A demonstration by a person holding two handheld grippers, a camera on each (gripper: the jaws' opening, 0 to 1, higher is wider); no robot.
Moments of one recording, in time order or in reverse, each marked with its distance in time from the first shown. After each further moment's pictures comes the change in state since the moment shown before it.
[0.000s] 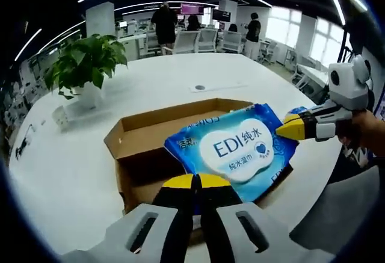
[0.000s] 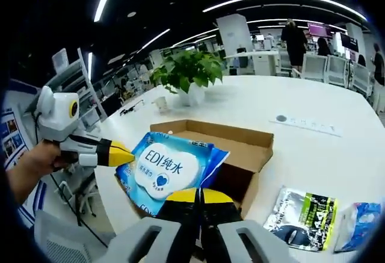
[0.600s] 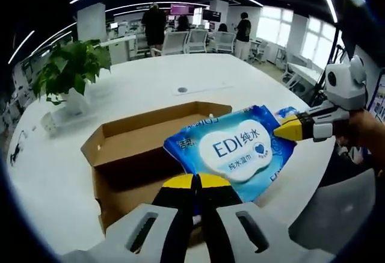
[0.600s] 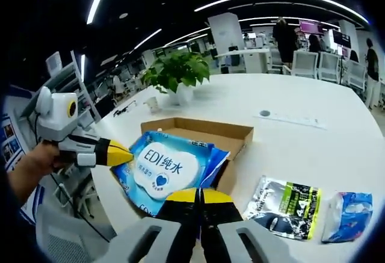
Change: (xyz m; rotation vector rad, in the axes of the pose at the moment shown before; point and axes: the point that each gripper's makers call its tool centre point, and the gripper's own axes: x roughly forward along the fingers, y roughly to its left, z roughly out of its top) left arm 0.012 -0.041 0.011 0.022 -0.001 -0.059; right arm -0.034 -0.030 -0.009 0.034 0.005 -0.050
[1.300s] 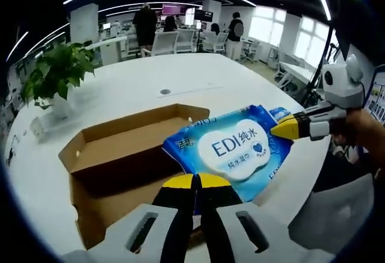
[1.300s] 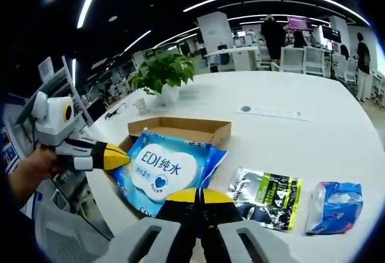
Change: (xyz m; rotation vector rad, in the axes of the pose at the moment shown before) left arm 0.027 -0.039 0.007 0.018 0.000 -0.055; right arm -0.026 -0.042 -0.010 0.041 0.005 -0.059
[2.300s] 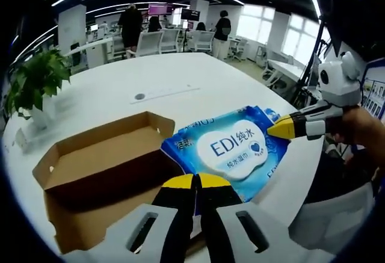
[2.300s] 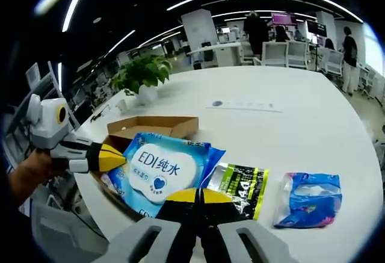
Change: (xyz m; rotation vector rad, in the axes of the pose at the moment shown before) left arm 0.045 -0.055 0.017 0.031 0.003 -0.085; right arm -0.026 -0.065 -0.009 0.050 0.021 -0.097
